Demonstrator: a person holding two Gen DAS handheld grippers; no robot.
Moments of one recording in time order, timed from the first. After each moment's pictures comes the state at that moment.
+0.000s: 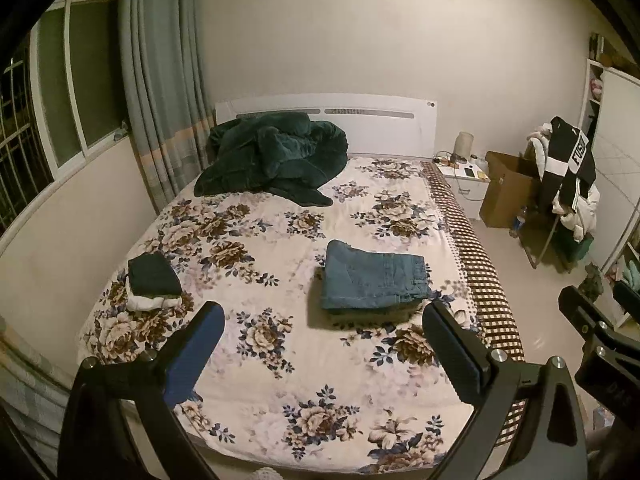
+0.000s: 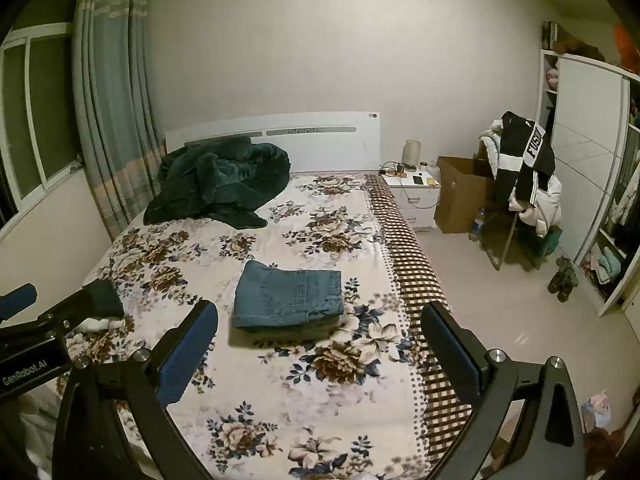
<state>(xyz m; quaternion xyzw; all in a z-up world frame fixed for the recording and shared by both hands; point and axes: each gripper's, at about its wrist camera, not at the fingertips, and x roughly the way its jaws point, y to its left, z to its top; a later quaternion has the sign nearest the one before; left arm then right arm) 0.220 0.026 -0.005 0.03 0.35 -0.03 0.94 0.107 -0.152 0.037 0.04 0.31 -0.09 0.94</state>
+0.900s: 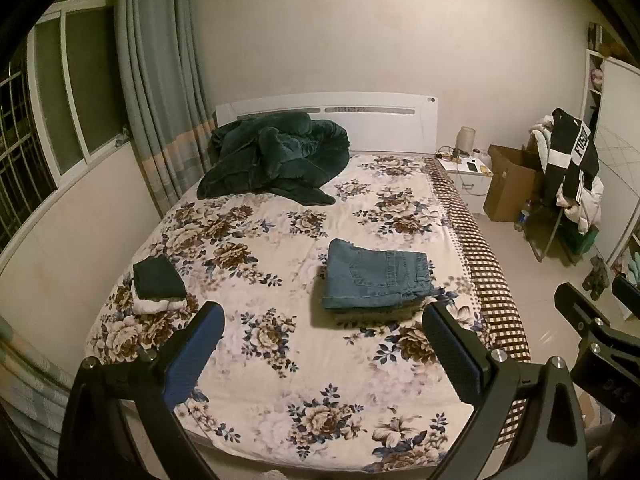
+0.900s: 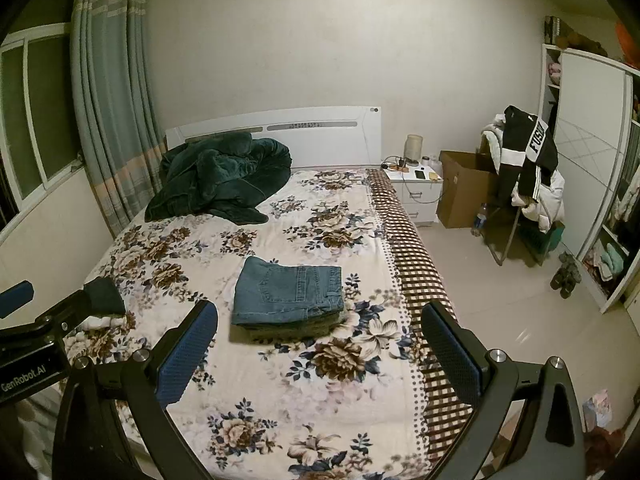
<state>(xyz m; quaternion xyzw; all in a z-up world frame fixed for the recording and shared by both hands) 0.222 0.022 -0.004 0.03 0.35 -0.03 0.94 0.117 -0.161 0.032 0.04 0.32 -0.09 0.94</state>
